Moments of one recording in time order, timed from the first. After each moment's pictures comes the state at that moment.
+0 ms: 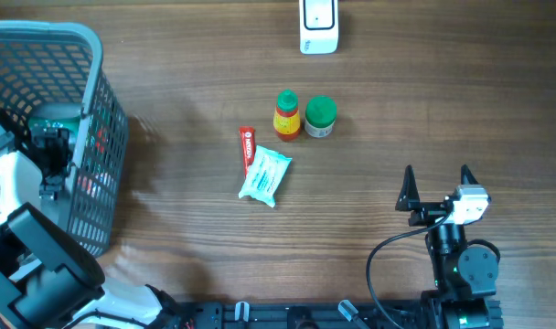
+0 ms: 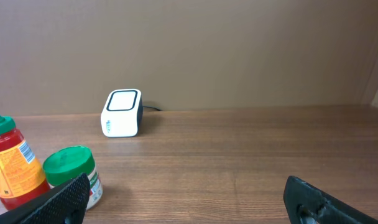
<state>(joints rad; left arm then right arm) 0.66 1.74 1.12 -0.53 0.04 -0.88 0.09 0.01 0.01 0.01 0.08 0.04</state>
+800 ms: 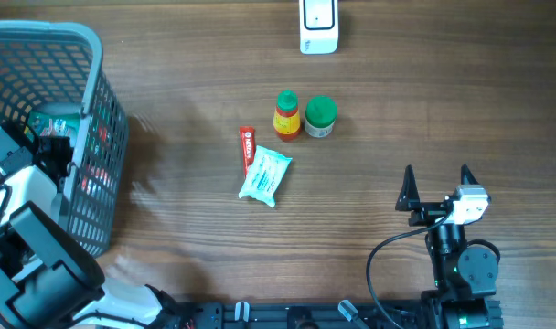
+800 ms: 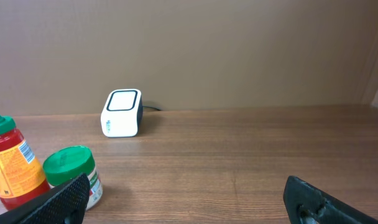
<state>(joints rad) 0.67 1.73 0.96 -0.18 0.17 -0.92 0.09 0.01 0.01 0.01 0.08 0.04</state>
